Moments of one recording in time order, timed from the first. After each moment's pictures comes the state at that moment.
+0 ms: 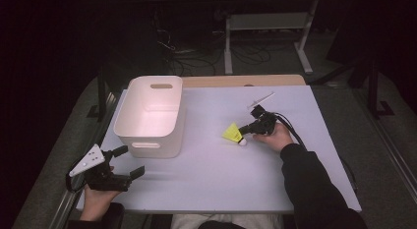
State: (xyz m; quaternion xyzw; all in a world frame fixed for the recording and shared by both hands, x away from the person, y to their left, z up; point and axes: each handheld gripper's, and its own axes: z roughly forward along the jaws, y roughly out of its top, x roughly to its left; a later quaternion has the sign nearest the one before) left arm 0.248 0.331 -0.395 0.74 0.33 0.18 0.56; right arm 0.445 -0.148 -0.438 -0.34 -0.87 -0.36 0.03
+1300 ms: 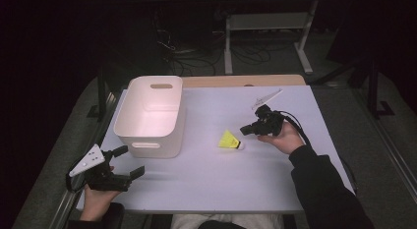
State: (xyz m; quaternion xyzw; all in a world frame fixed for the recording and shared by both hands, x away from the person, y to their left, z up) left arm 0.248 0.331 -0.395 0.74 0.33 0.18 0.56; right arm 0.406 -0.152 -0.386 -0.28 -0.88 -0.38 0.00
